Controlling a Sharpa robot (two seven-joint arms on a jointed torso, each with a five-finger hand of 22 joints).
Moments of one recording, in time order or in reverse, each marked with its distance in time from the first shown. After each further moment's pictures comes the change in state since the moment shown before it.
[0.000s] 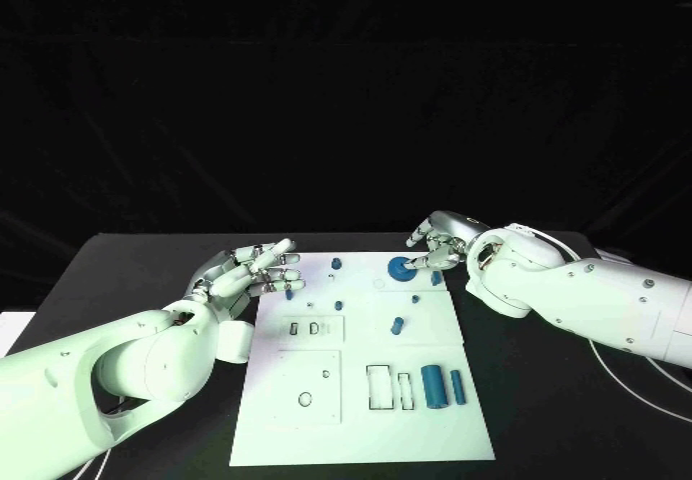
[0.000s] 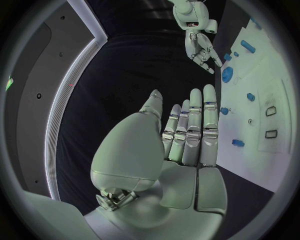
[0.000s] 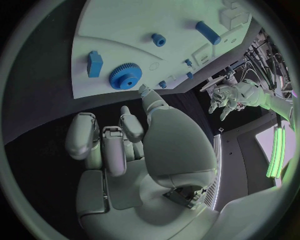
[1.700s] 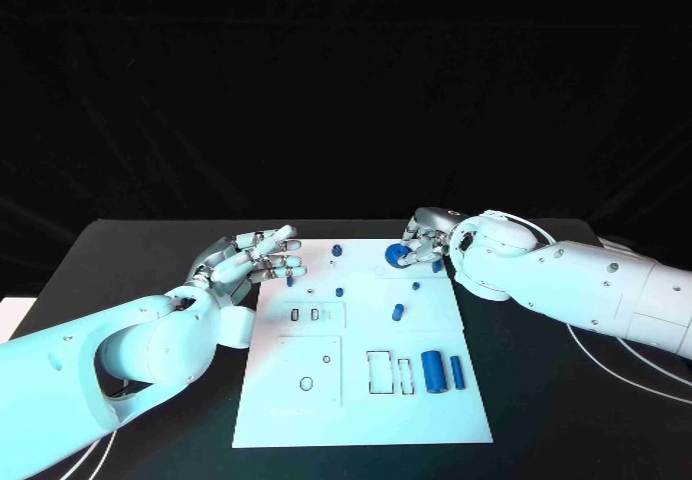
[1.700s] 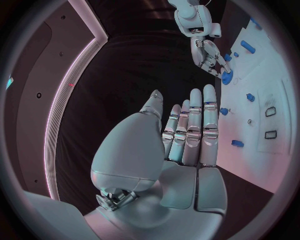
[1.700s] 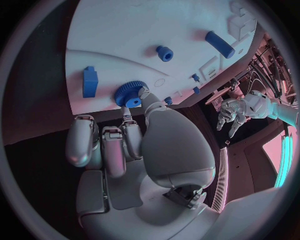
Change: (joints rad) left arm 0.000 0.008 0.000 -0.008 -0.001 0.007 -0.003; left_hand 0.004 0.004 0.004 -0.004 0.000 0.000 0.000 -0.005 0.000 0.000 0.000 -0.004 0.000 0.000 0.000 0.000 0.002 0.000 0.000 0.000 0.000 0.000; right arm -0.006 0.091 0.004 -0.074 -0.075 0.134 -0.093; right_hand 0.010 0.029 -0.016 0.034 -0.041 0.033 0.003 0.019 0.001 0.071 0.000 0.176 0.172 -0.003 0.004 0.033 -0.001 -0.009 0.025 0.004 0.046 0.079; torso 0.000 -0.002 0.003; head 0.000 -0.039
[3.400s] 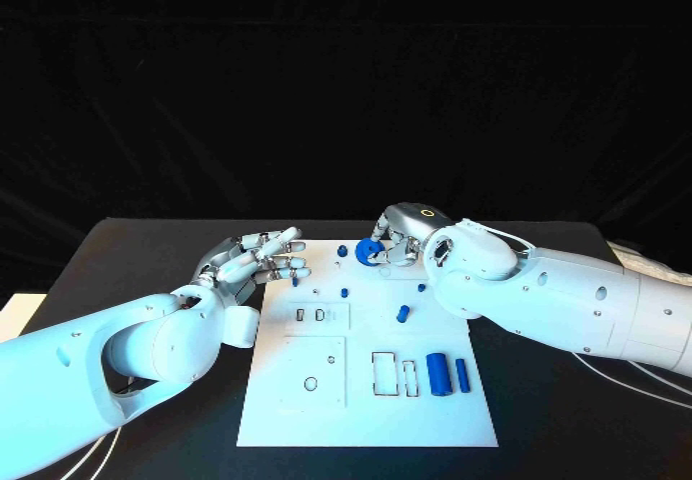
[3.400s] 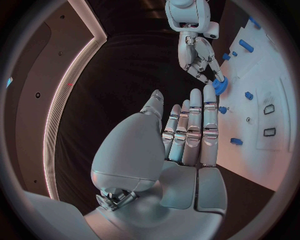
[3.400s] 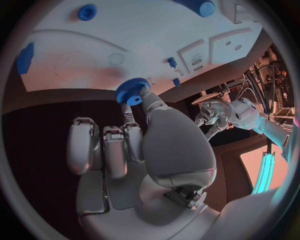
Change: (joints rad) left arm 0.000 -0.003 0.000 -0.004 0.000 0.003 -0.012; left_hand 0.004 0.004 0.000 -0.011 0.000 0.000 0.000 0.000 0.000 0.000 0.000 0.000 0.000 0.000 0.000 -0.004 0.006 0.000 0.000 0.000 0.000 0.001; right arm -0.004 0.047 -0.005 0.148 -0.198 -0.142 -0.062; right_hand 0.023 0.035 0.062 0.009 -0.069 0.101 -0.027 0.032 0.012 0.032 -0.029 0.031 0.000 0.004 -0.018 0.012 0.000 -0.015 0.039 -0.025 0.035 0.074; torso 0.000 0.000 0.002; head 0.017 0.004
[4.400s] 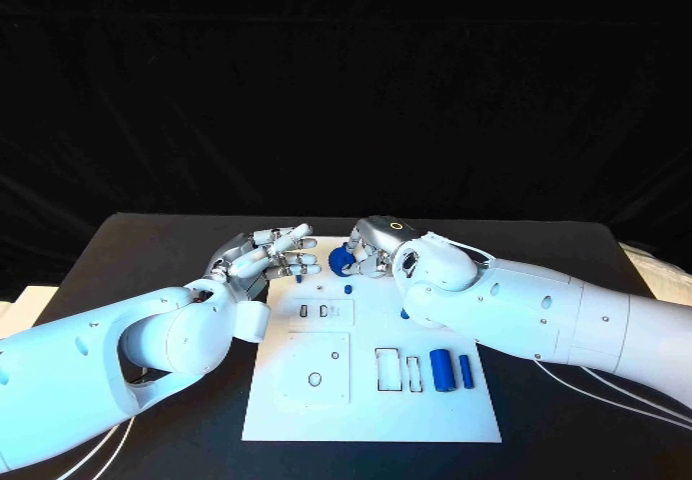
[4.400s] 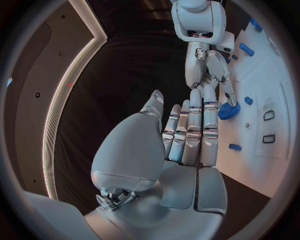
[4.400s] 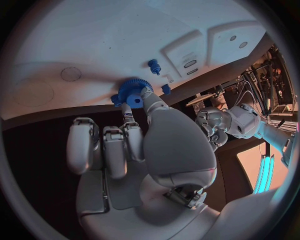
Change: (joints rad) left arm 0.000 0.010 0.000 -0.005 0.000 0.003 -0.002; left_hand 0.000 0.000 0.000 0.000 0.000 0.000 0.000 0.000 0.000 0.000 0.000 0.000 0.000 0.000 0.000 0.000 0.001 0.000 0.000 0.000 0.000 0.000; right arm -0.038 0.172 -0.014 -0.129 -0.009 -0.011 0.017; right_hand -0.021 -0.012 0.010 0.004 -0.001 -0.002 -0.002 -0.021 0.001 -0.013 0.009 -0.039 0.000 0.000 0.000 -0.001 0.000 0.000 -0.001 0.000 0.000 -0.016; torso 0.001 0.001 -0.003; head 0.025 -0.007
